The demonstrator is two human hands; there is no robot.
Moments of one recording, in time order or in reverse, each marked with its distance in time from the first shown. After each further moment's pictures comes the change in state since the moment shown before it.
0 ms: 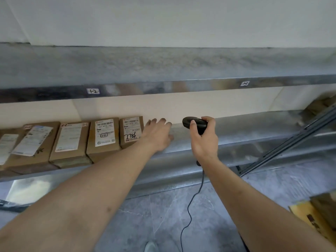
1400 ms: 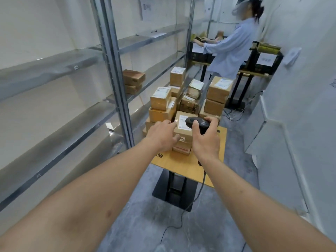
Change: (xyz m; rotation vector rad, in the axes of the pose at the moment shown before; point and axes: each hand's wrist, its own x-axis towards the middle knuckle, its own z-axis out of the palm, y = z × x) left_hand -0.225 0.641 0.000 -0.090 0.017 0.987; right_hand -0.280 0.202 -0.553 -0.034 1.001 0.286
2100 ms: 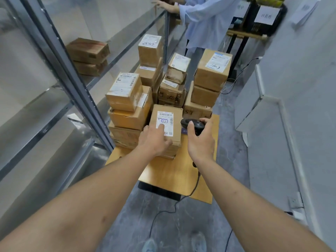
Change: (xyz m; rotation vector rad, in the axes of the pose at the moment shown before) left_hand 0.212 -0.010 0.141 -0.021 -0.217 -0.160; right_hand 0.191 0.116 0.068 -0.101 0.005 0.275
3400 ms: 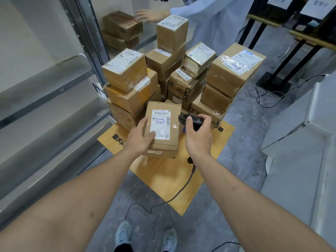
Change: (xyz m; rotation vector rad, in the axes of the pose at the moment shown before) left_hand 0.003 0.023 0.078 -0.665 0.202 -0.494; right_hand 0.108 0.046 -0.022 0.061 -0.397 -0.037
